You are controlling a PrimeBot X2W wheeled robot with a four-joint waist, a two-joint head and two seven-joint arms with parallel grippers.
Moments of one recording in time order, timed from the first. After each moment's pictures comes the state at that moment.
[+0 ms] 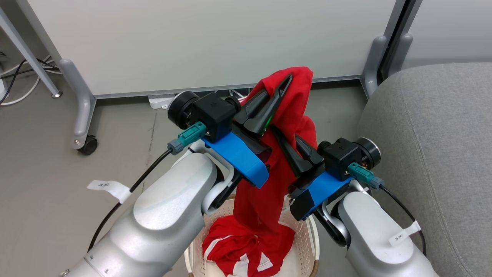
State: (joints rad) left arm -0.79 0.15 -0.86 0.41 -0.64 -0.12 -0.26; right arm -0.55 -0.05 0.47 0.50 0.20 0.13 -0.26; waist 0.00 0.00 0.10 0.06
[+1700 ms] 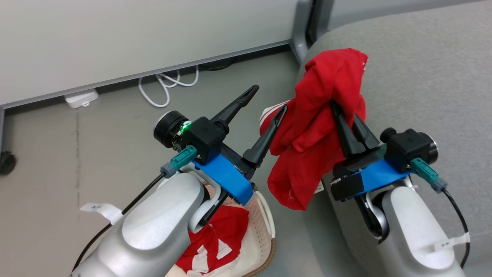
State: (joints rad) left arm -0.71 0.23 -0.87 0.36 -0.59 -0.08 -0.26; right arm -0.46 -0.05 0.19 0.34 0.12 0.13 -0.26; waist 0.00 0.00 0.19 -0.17
